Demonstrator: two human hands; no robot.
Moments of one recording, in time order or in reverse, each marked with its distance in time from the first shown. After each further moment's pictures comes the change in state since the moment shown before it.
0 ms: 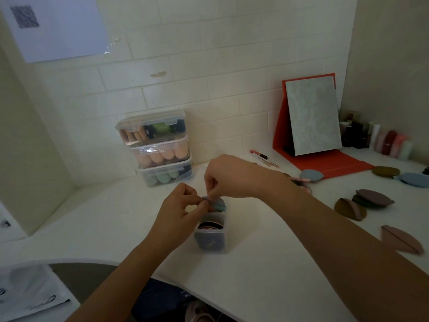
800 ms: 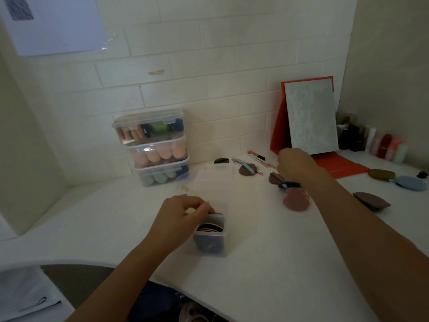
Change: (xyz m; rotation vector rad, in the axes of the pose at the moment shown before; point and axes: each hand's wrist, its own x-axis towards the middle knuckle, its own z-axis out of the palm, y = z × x) left_hand 0.000 0.002 0.002 -0.091 -0.061 -0.053; right_hand -0.009 0.141 0.014 -0.077 0.164 0.669
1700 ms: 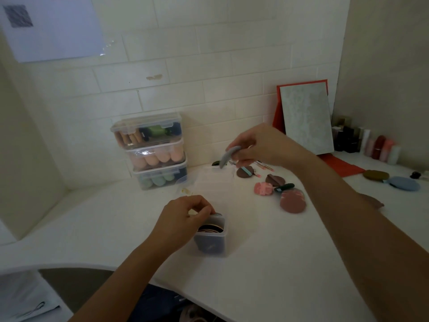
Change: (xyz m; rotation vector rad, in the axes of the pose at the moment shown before) left_hand 0.005 -0.001 0.005 0.086 -0.059 0.021; right_hand -0.049 -0.051 -0.067 0.730 -0.112 -0.460
